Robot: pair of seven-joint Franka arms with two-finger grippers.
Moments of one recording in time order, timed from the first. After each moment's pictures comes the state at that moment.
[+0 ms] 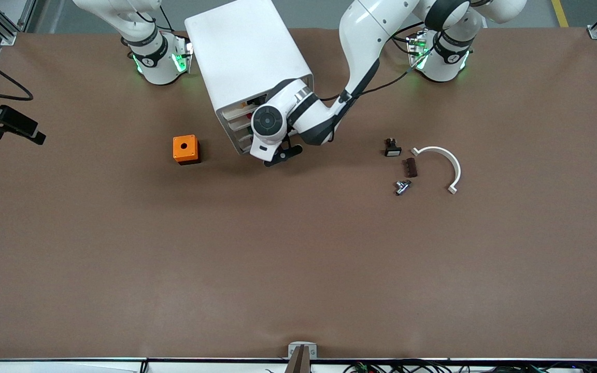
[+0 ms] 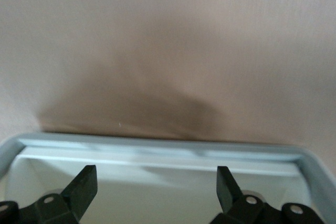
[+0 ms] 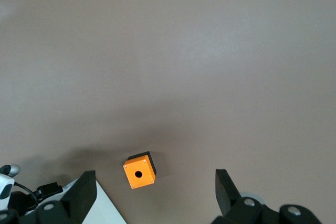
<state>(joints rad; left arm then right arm) -0.88 0.84 -0.11 -1.36 -0.31 2.02 -1.24 -0.02 -0.01 -0.03 -1.54 0.07 1.54 0.13</state>
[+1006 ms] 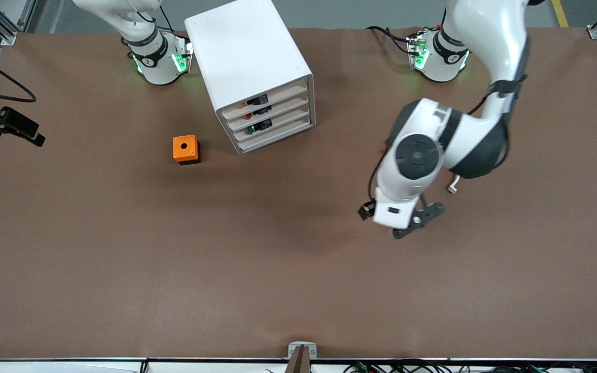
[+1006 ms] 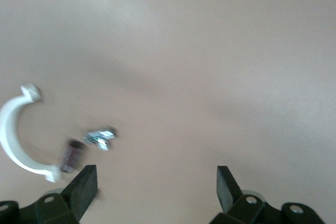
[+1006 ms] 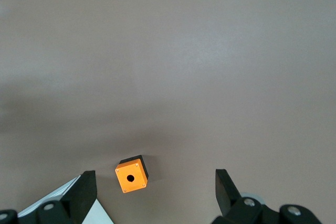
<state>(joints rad) -0.42 0.52 -0.05 -1.35 0.06 1.78 -0.93 -0.01 -0.01 -0.02 -1.54 0.03 1.54 0.13</state>
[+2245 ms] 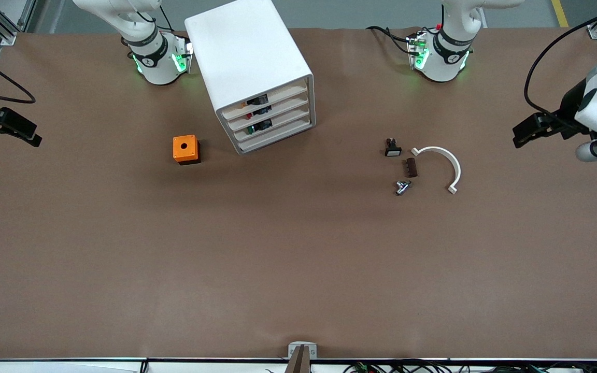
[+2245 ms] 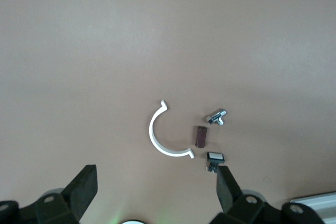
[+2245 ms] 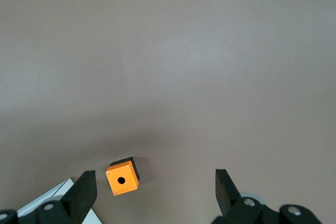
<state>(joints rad) -0.08 0.04 -0.05 -1.48 0.03 1.47 -0.28 -0.01 -0.01 -0.02 -1.54 -0.01 1.54 0.13</state>
